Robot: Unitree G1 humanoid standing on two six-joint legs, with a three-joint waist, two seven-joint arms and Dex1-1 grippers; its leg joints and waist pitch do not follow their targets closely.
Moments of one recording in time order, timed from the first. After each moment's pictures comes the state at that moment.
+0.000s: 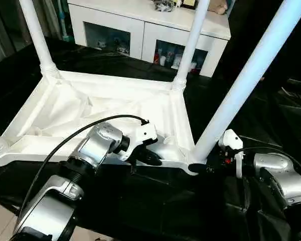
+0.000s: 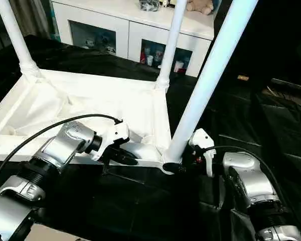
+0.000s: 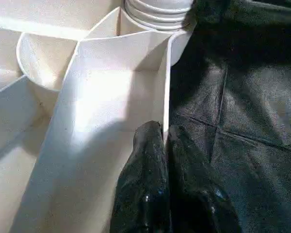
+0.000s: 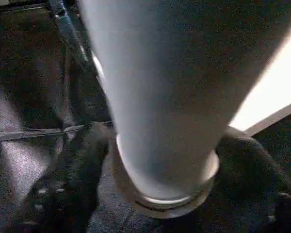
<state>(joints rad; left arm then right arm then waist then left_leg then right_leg) -0.70 0.28 -0.38 0.60 0.09 0.30 -1.30 -0.32 -0.52 0.13 0.42 0.23 0.14 1.14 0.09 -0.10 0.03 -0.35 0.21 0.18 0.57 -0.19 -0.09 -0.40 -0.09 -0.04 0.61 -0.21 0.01</state>
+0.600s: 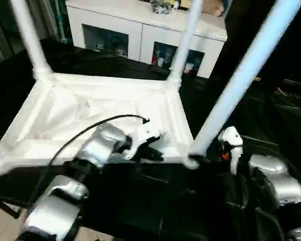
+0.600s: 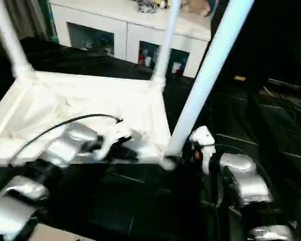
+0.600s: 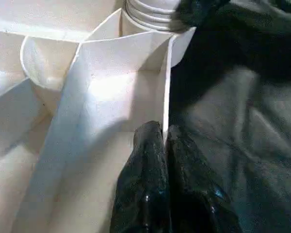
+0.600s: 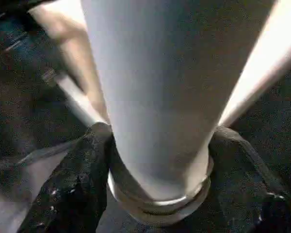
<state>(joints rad) -0.72 0.20 -0.35 0.67 0.11 0.32 -1.13 -0.33 -0.41 0.04 0.51 0.23 0.12 0.90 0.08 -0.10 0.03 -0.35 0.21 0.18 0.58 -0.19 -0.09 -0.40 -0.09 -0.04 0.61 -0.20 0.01</state>
